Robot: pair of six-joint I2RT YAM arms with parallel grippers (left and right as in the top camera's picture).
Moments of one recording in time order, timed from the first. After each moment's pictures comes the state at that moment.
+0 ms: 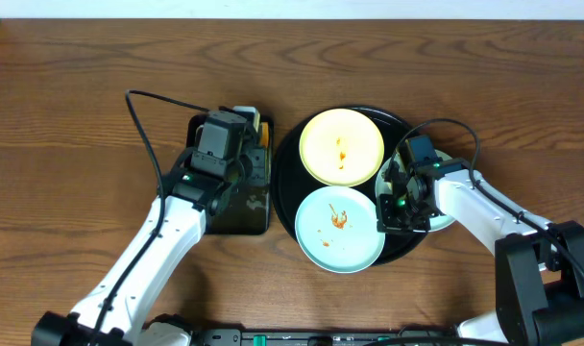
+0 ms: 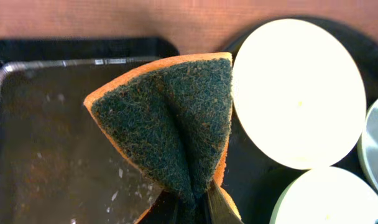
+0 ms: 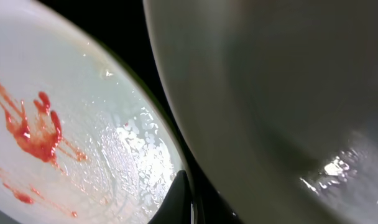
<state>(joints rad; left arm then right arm) -0.34 1.36 0.91 -0.42 0.08 -0.27 0.27 1.68 0.87 -0.76 -0.35 0.28</state>
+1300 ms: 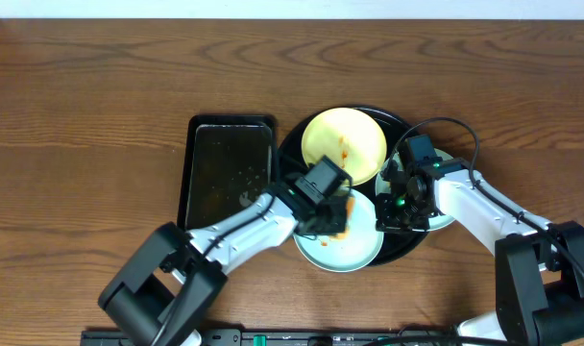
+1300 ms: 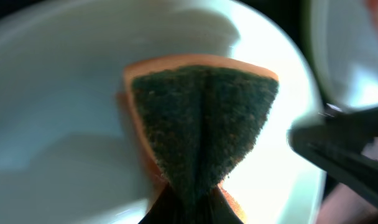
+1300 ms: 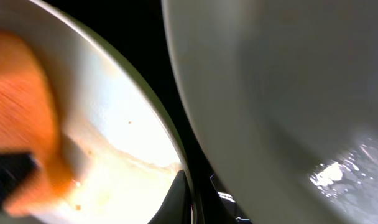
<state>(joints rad) -0.75 1.73 0.94 -0.40 0.26 -0.75 0.27 1.68 0.87 -0.75 -0.36 0.27</state>
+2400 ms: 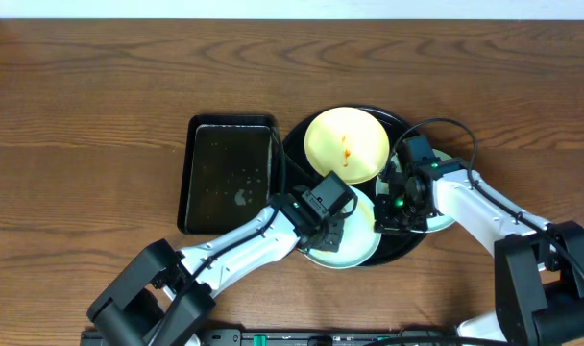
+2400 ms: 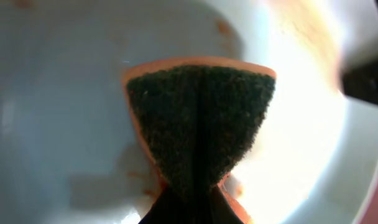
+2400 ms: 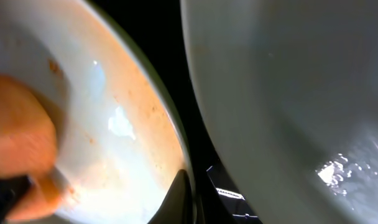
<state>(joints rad) -0.84 1.67 0.92 -0.52 0.09 -0.61 0.28 1.68 0.87 -0.77 -0.37 0.27</state>
